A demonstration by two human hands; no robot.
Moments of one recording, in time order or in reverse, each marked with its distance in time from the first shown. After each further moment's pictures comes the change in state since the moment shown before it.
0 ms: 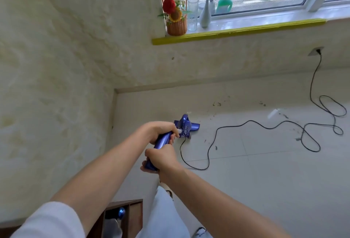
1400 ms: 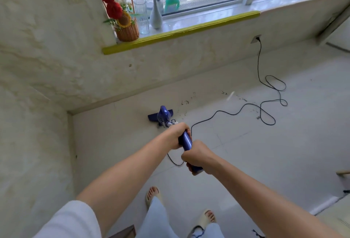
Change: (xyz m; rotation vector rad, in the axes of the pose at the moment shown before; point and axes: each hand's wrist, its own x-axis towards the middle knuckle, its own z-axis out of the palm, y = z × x) left_hand 0.065 0.075 0.073 -0.175 -0.102 0.079; right_hand 0.014 -0.078 -0.107 -0.451 0.335 0.031
